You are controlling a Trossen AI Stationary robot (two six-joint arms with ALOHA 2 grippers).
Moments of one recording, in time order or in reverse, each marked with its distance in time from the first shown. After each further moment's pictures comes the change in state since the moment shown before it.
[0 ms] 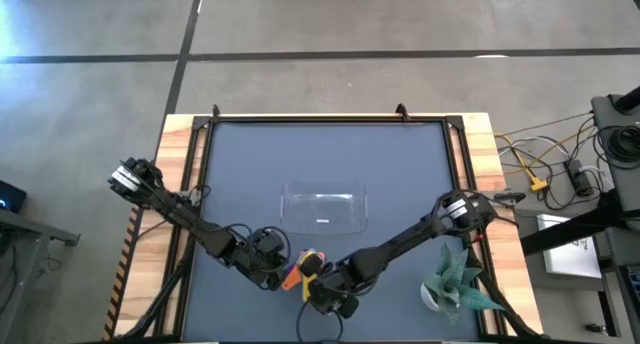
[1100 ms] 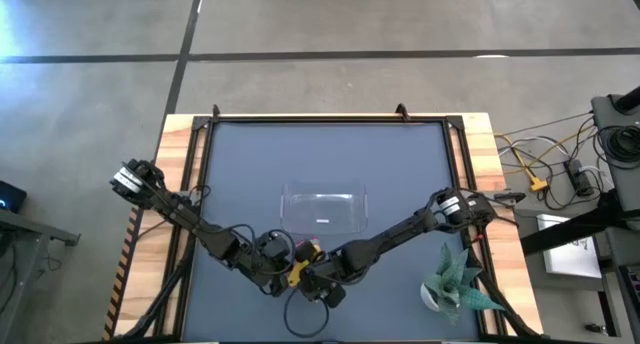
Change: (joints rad) left arm 0.000 0.019 0.059 0.044 0.035 0.085; right arm -0.063 0.031 0.042 0.028 0.088 0.026
